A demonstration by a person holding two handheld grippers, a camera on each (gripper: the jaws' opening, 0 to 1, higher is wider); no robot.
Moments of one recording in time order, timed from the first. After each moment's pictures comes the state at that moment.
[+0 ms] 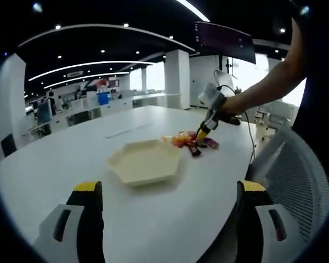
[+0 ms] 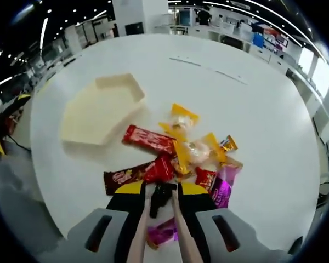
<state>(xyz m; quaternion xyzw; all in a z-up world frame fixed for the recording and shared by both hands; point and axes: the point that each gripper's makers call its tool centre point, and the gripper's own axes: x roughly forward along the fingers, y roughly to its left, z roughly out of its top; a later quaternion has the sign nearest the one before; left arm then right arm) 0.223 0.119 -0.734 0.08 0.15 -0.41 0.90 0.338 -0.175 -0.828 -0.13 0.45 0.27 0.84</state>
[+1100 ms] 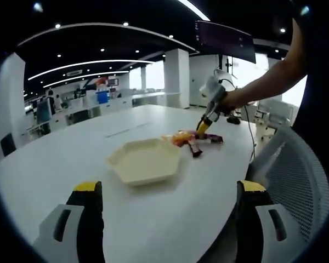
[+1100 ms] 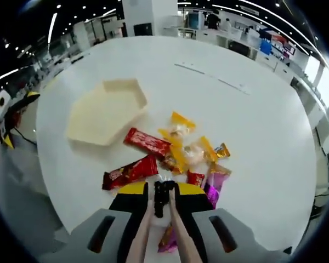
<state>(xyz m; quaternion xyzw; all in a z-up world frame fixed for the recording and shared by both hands) 0.225 0.120 -0.737 0.08 0.15 -0.41 0.90 0.342 -0.184 -0.803 -0.14 0.44 0.29 0.84</state>
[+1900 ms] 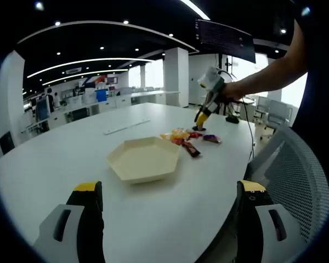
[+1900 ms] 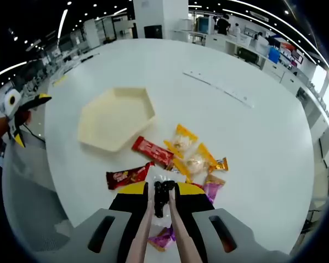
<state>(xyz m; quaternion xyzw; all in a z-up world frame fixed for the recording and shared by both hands) 0.225 0.118 -0.740 0.08 0.16 -0.41 0.89 0.344 -0.178 -0.773 -0.15 0.43 0.33 0.83</state>
